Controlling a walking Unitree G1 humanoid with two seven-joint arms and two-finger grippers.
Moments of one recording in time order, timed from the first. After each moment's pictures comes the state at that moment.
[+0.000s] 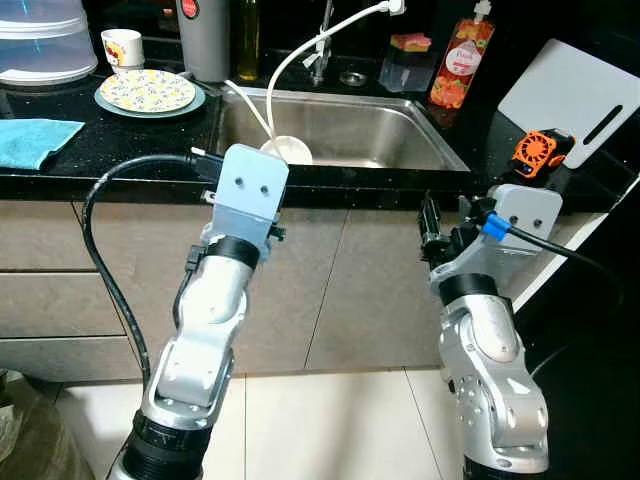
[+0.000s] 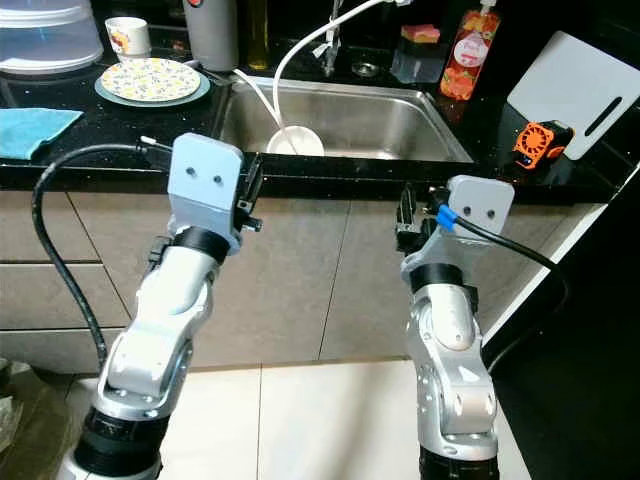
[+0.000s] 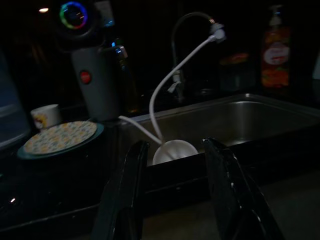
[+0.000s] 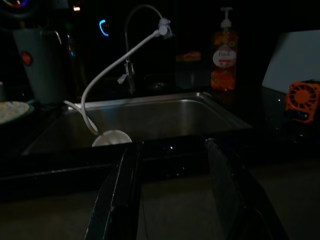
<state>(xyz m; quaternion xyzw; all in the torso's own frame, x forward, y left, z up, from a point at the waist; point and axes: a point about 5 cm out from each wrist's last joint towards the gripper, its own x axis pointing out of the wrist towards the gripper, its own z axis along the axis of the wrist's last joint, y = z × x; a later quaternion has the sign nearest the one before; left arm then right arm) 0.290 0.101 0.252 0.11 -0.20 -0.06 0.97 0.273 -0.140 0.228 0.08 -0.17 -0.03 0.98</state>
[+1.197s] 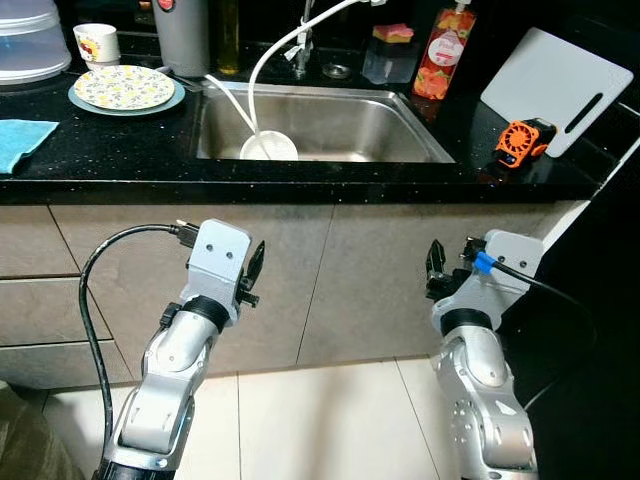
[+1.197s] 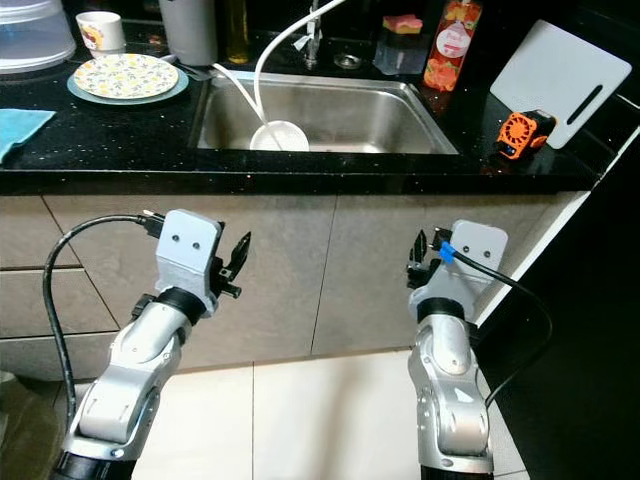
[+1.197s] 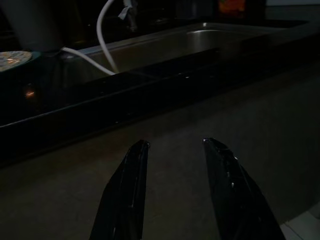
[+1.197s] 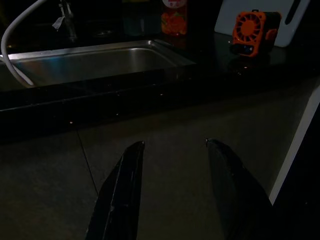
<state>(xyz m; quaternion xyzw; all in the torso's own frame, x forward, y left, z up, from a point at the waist) 0.282 0.131 0.172 0.11 -0.09 -0.13 0.98 0.276 -0.157 0.171 0.07 -0.08 -0.10 0.99</state>
